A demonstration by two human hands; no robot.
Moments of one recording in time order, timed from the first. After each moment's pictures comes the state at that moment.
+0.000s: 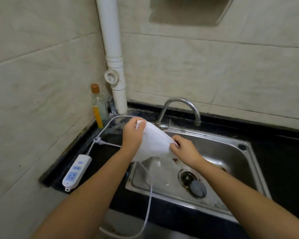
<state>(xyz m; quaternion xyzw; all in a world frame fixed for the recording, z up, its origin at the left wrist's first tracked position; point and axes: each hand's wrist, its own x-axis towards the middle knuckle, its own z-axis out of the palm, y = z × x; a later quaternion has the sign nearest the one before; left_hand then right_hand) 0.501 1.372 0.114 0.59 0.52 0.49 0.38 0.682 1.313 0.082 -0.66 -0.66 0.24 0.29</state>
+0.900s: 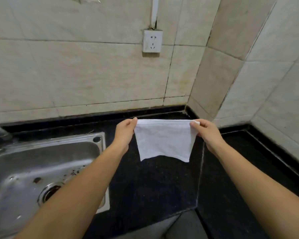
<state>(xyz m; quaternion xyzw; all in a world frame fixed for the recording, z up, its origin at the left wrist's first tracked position) 1.028 1.173 0.108 0.61 0.37 0.31 0.63 1.217 0.977 0.136 -0.76 -0.27 0.18 0.56</state>
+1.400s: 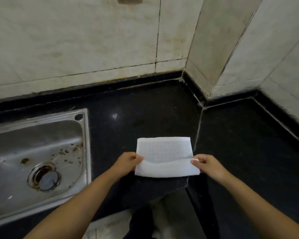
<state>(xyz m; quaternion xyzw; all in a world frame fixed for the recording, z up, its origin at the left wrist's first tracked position) 1.018 1.096 -0.040 0.72 0.39 -0.03 0.58 1.226 0.863 -0.022 -0.81 -0.24 0.39 0.37</state>
